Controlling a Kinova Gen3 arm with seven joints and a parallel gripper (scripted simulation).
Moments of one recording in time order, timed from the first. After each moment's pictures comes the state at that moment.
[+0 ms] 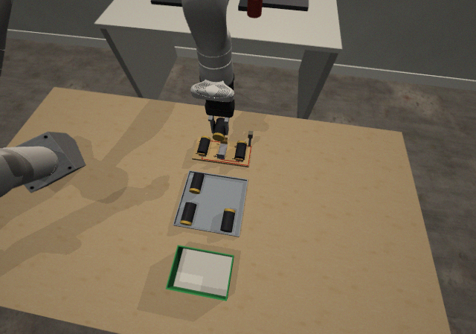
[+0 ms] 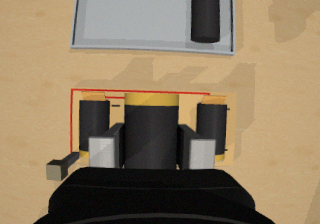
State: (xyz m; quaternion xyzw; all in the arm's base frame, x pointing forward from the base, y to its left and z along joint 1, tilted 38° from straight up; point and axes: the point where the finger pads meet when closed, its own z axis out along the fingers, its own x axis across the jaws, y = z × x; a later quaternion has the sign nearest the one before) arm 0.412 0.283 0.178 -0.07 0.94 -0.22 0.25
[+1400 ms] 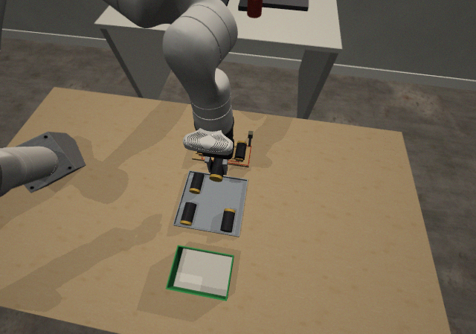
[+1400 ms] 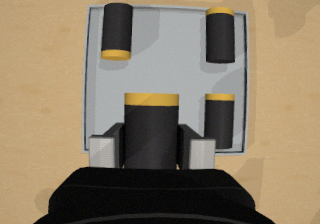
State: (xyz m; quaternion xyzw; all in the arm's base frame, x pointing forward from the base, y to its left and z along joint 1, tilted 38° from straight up) arm 0.430 0.175 0.242 -0.06 0.94 -0.22 0.25
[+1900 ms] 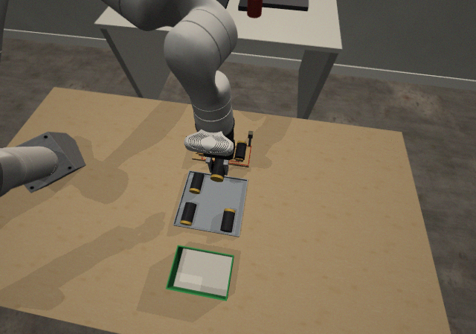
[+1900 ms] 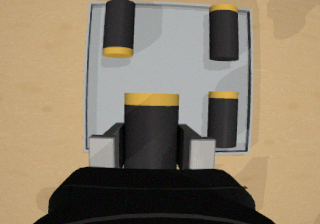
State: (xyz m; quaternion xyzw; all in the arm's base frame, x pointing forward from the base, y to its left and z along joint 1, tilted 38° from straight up) arm 0.434 0.175 0.238 -0.06 0.94 -0.21 0.25
